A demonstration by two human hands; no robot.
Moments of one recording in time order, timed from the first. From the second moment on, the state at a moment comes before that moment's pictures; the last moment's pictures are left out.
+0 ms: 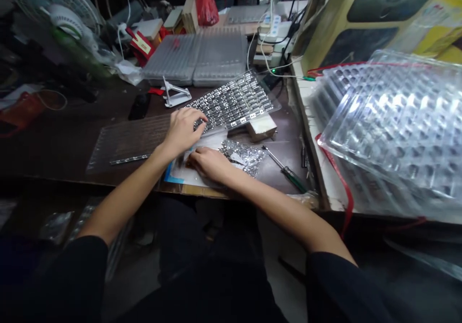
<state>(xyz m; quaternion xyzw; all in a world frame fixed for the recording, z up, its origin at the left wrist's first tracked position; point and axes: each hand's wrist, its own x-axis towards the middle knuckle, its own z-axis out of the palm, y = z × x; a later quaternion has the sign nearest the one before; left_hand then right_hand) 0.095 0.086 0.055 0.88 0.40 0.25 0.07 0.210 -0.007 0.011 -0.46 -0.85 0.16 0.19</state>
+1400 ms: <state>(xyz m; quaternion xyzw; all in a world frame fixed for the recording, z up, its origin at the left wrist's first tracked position) 0.102 0.079 0.049 0.82 0.32 0.39 0.26 0.211 -0.006 0.004 -0.41 -0.86 0.19 0.23</state>
